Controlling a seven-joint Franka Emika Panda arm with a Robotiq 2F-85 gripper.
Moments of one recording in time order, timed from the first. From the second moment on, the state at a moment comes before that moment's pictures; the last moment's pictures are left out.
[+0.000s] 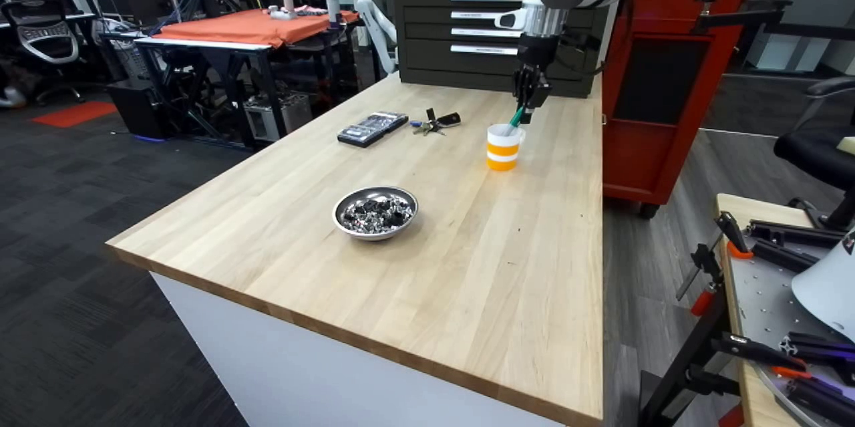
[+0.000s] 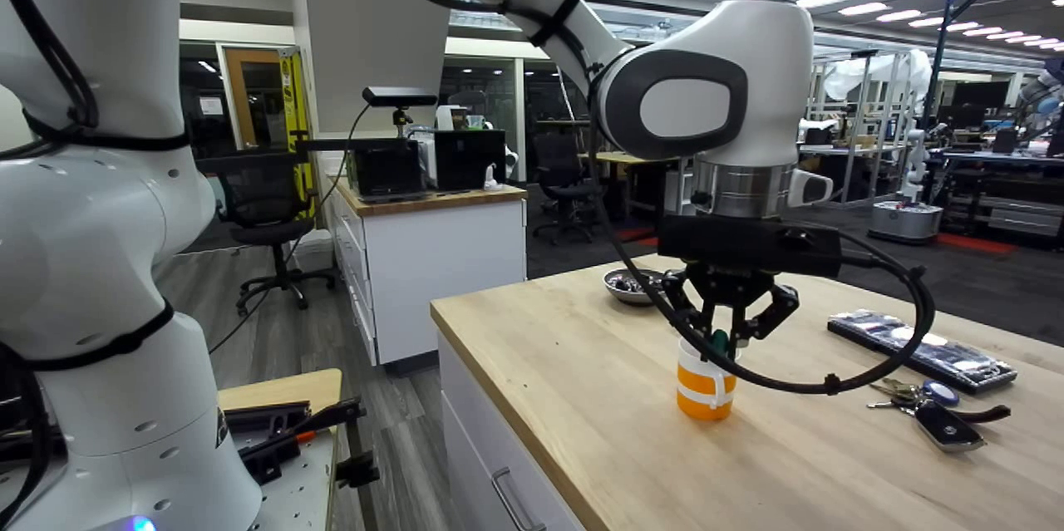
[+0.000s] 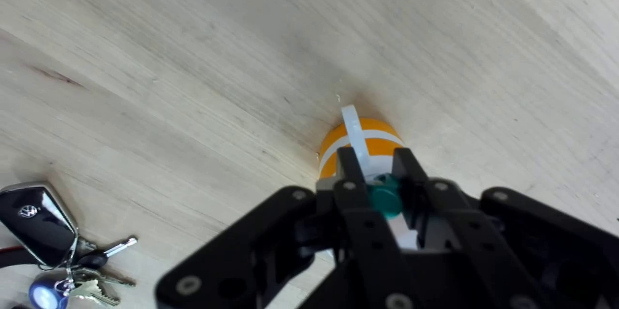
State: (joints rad) arm -0.18 0.22 -0.11 -2.09 0.15 2.36 -1.14
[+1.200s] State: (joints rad) arm -0.17 0.12 -0.12 -2.06 -0.01 2.27 -1.06
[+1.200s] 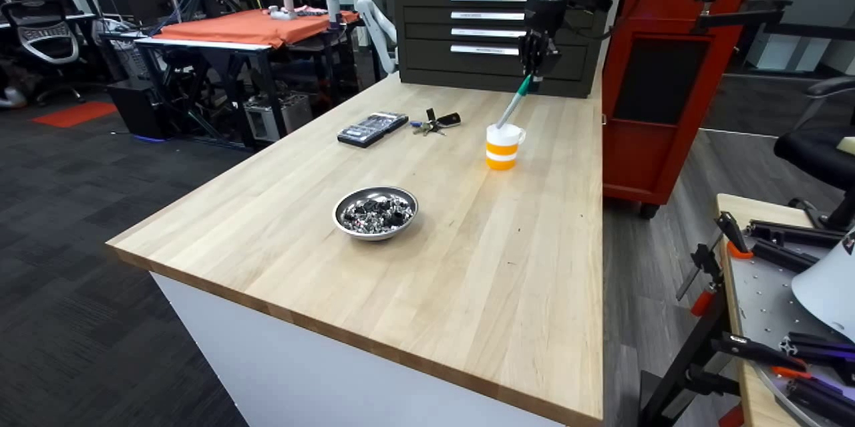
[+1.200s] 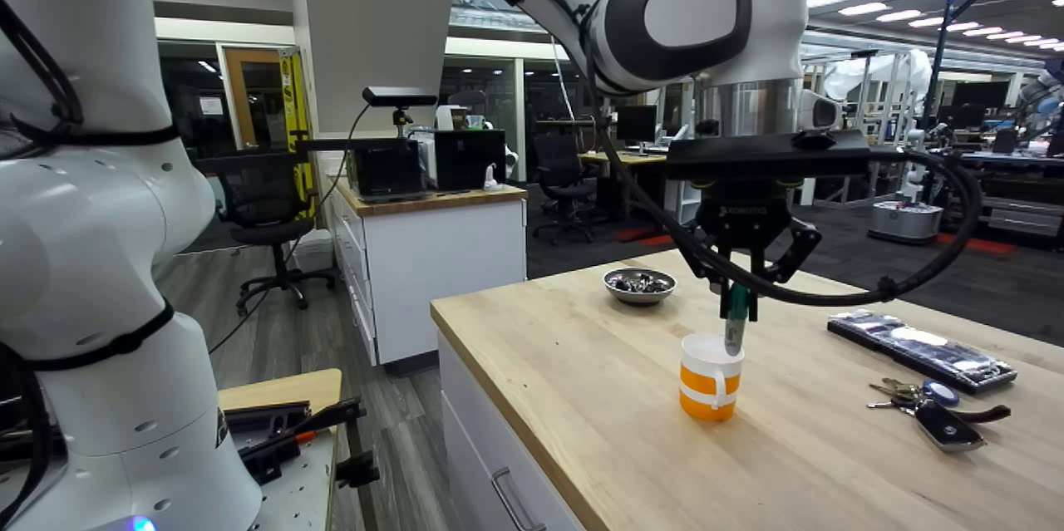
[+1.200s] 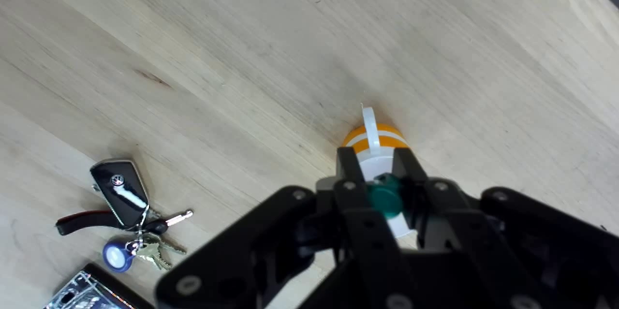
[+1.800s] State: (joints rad) arm -0.12 0.09 -0.09 -2.00 -0.04 2.10 -0.67
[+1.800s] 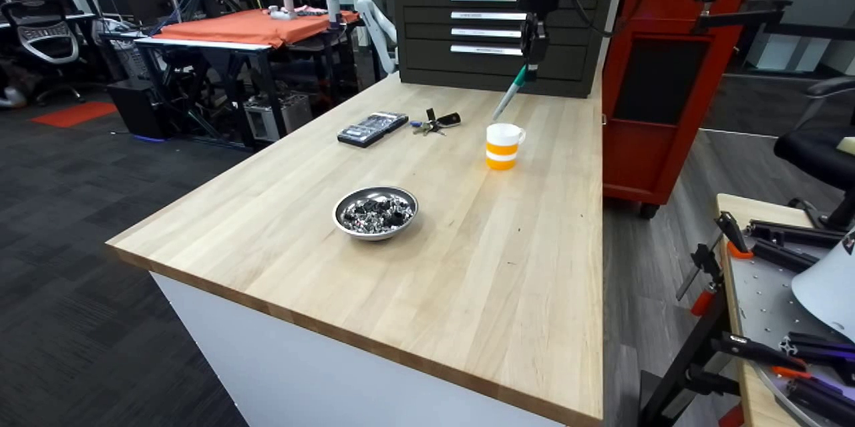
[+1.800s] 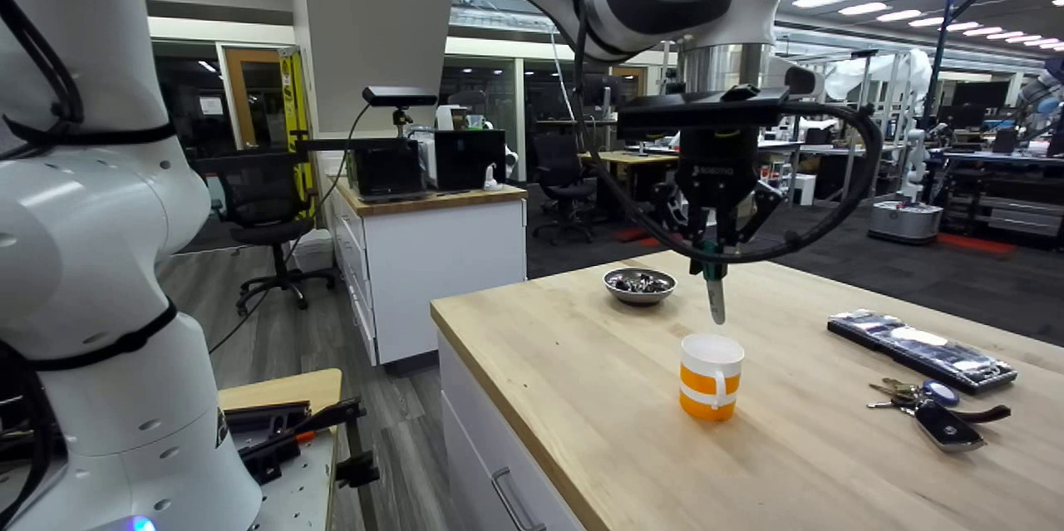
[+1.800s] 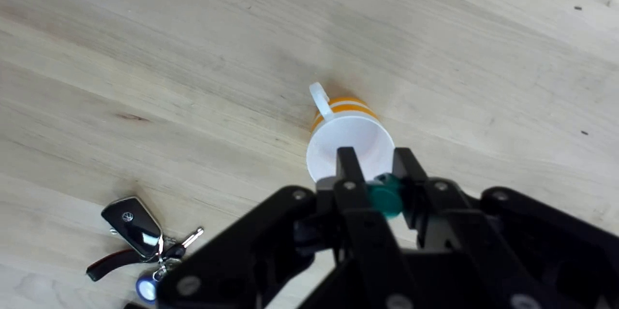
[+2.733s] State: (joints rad) arm -0.02 0.12 0.00 -2.02 -0.02 2.10 -0.22
